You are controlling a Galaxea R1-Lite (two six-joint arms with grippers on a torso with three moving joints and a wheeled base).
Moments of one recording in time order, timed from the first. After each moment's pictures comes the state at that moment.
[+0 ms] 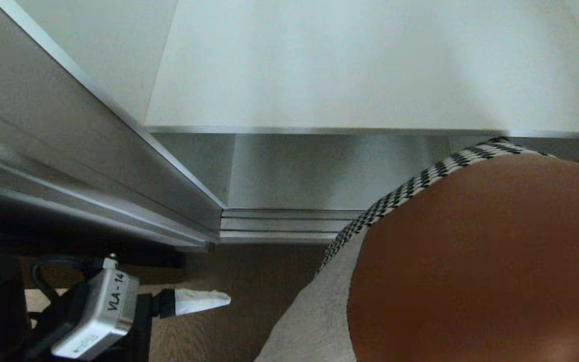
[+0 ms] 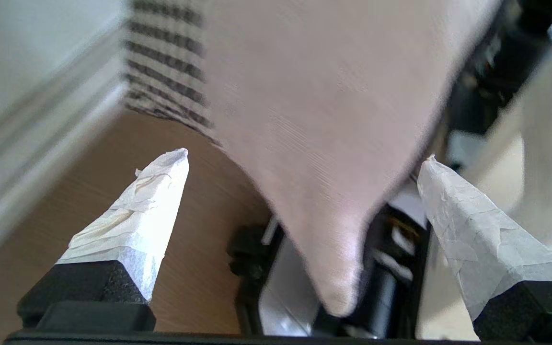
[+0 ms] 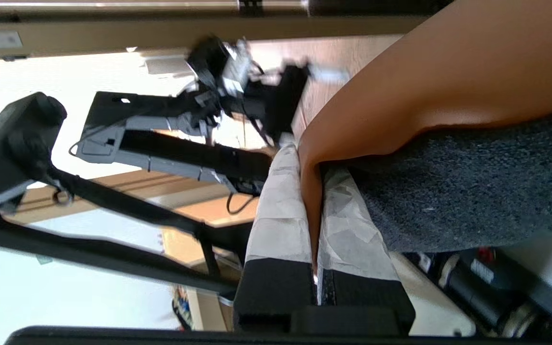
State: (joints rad) left arm -0.55 1.21 -0.32 -0.58 -0.63 0.31; right arm 0.67 0.98 -1.16 0.32 0.49 0.71
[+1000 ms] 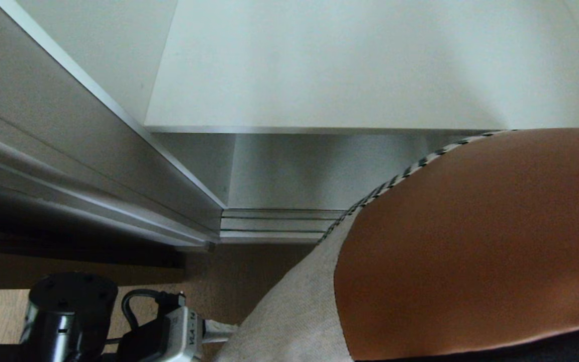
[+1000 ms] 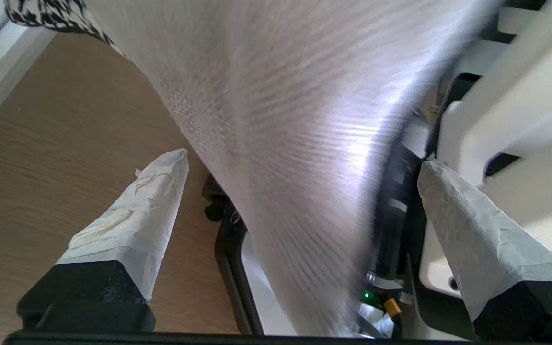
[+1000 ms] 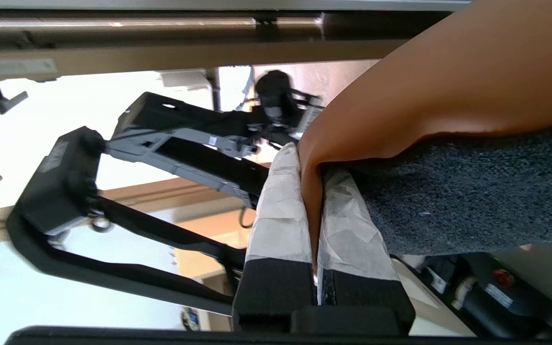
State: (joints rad) left arm -0.58 1.42 -0.27 -0.62 -0.60 0.42; right arm 0.67 1.02 -1.25 0.32 0.50 0.74
